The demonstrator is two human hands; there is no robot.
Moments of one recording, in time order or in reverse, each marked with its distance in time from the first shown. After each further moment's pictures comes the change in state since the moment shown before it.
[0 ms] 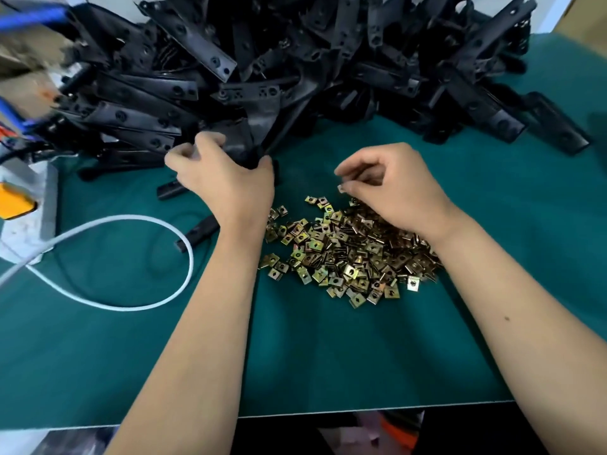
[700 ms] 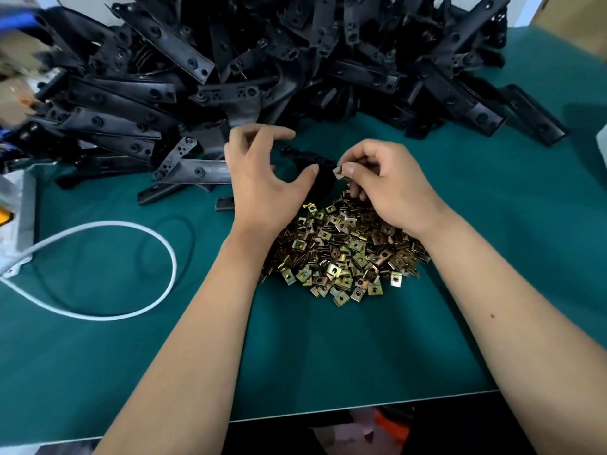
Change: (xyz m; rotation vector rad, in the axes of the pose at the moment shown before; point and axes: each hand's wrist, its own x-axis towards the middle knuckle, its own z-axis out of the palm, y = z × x) left_hand -0.027 0.019 0.014 -0.139 -0.377 0.401; right_hand -0.007 0.006 -0.007 0.056 0.083 0.089
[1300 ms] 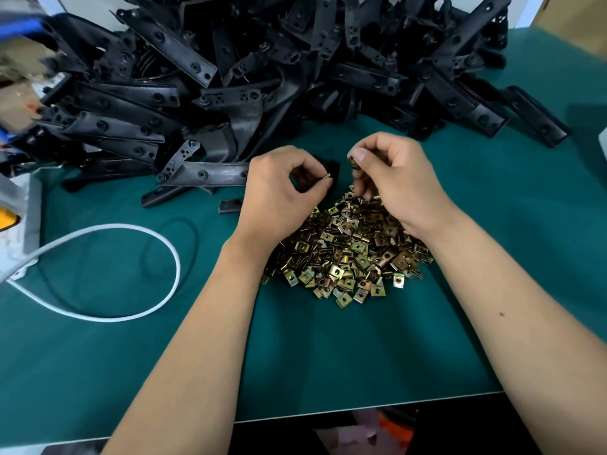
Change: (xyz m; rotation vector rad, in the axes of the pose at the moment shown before) left_hand -0.003 0.007 -0.002 -0.077 -0.186 0.139; right_hand 0.001 -0.001 -0.001 0.279 0.079 0.058
